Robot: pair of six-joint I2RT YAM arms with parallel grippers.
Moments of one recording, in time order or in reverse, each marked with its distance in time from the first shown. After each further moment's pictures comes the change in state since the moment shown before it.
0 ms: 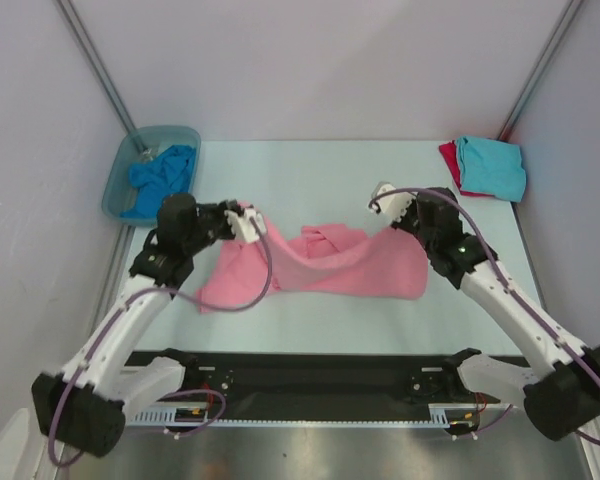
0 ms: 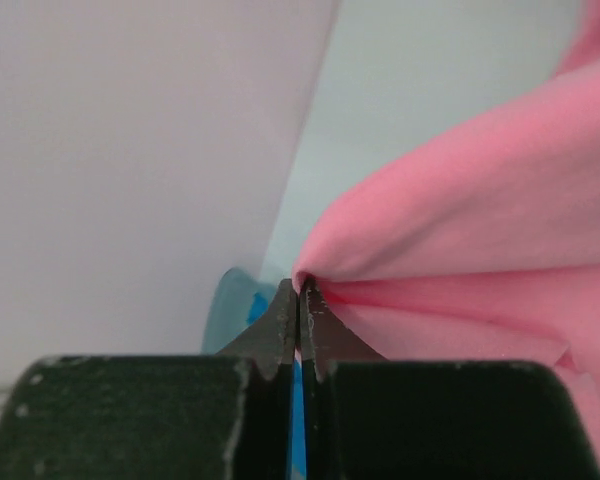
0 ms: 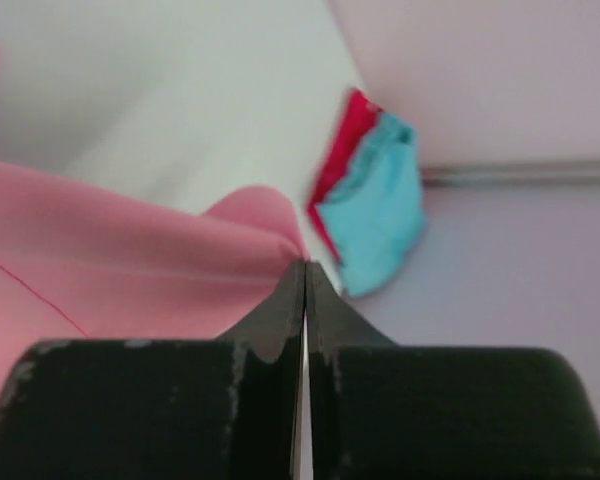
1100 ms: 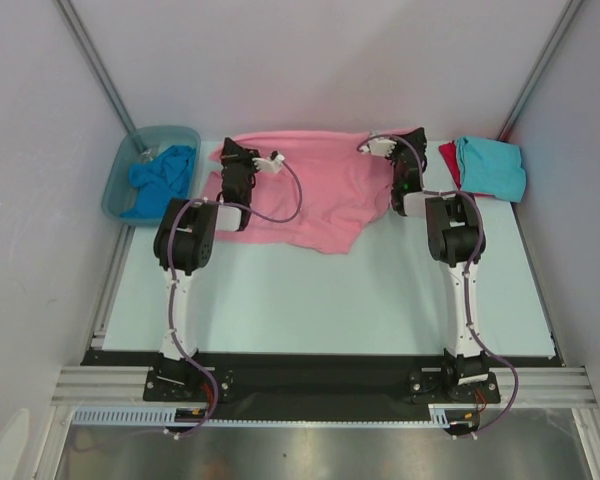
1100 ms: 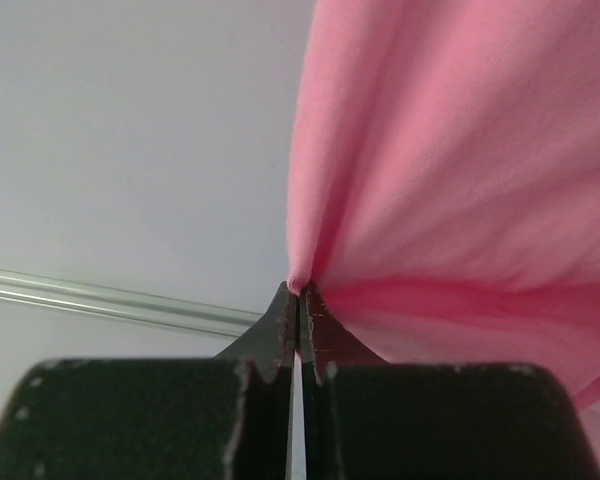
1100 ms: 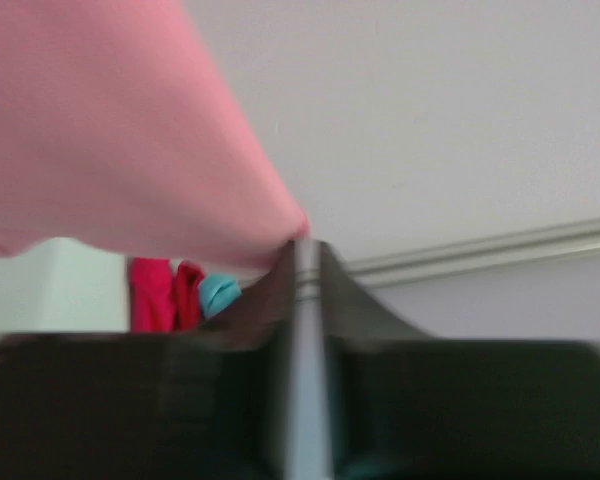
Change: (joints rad) left arm 0.090 1.344 0.501 1.356 -0.567 0.323; right arm -0.307 1.351 0.653 1.357 0.023 -0.566
